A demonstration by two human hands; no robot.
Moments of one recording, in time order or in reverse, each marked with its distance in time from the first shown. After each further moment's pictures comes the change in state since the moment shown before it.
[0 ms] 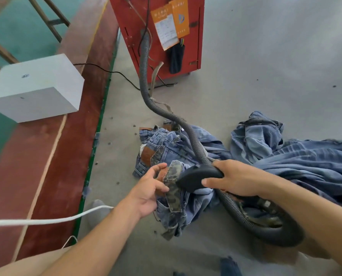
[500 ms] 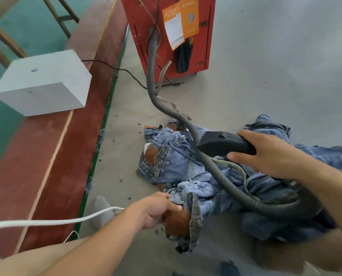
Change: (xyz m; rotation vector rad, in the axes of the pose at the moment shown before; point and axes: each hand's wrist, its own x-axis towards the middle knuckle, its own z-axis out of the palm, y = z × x) left_hand 0.001 -0.032 -0.005 0.383 -0.048 -0.347; right_hand -0.012 0.012 -0.056 -0.154 0.317 -0.122
